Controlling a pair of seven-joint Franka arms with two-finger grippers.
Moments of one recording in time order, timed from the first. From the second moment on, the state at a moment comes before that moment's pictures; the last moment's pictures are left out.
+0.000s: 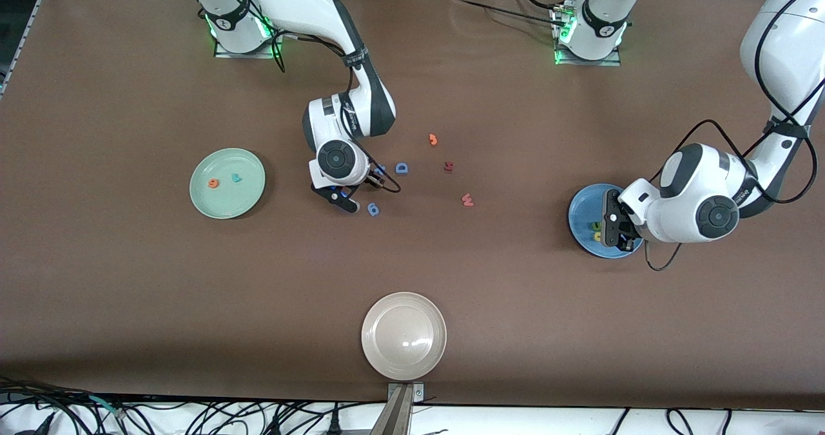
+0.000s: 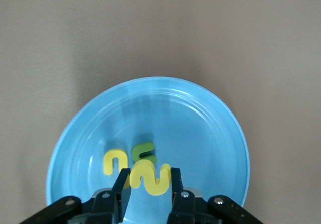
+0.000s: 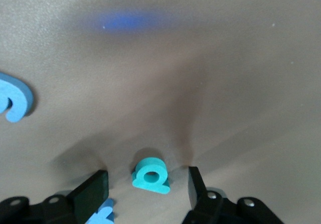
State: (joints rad) left arm 0.61 0.73 -0.75 -1.76 0.45 2.03 1.30; right arm 1.10 0.77 -0.52 -1.72 0.59 2.07 0.80
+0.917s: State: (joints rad) left arm 0.61 0.73 -0.75 -1.78 0.45 2.03 1.30; right arm 1.11 0.76 -0.54 -1.74 0.59 2.06 0.80
